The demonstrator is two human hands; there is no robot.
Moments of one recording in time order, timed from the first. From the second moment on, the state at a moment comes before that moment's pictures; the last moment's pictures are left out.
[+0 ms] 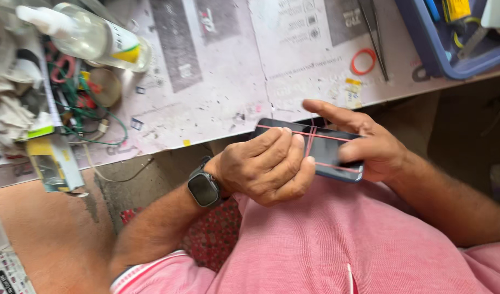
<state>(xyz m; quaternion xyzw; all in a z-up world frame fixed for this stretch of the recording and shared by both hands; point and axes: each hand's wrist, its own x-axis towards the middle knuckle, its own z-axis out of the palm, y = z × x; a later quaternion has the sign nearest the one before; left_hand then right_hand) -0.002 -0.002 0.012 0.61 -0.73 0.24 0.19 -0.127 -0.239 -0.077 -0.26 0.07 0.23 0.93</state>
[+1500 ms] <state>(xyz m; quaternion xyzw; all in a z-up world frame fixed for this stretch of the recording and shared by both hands) -0.006 -0.011 -0.056 0.51 -0.03 -0.30 0.80 -0.080 -0.208 -0.057 -0.53 0.00 -0.04 0.85</state>
